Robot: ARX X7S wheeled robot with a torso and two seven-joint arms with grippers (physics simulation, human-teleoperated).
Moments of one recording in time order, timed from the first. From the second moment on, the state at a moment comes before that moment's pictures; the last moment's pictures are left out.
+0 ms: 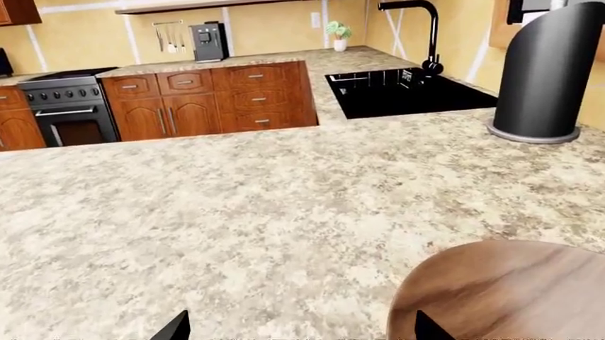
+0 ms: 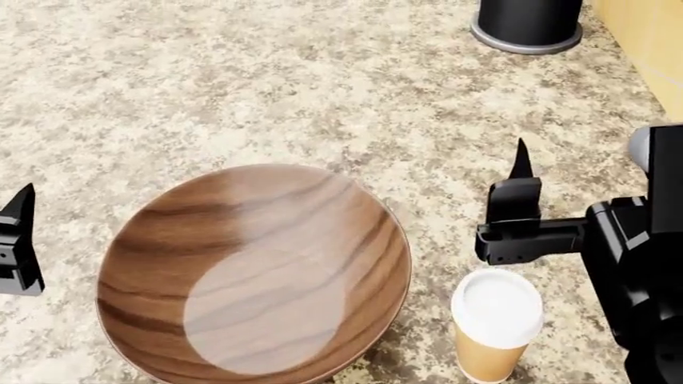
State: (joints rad) left arm -0.65 -0.69 -0.04 0.60 -1.24 -1.16 -0.69; right arm 0.67 0.73 -0.06 -0.47 1.00 0.90 0.43
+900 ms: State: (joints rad) left arm -0.62 -0.69 -0.02 0.57 -1.22 -1.12 -0.66; right arm 0.44 0.77 -0.09 -0.56 1.09 0.94 0.38
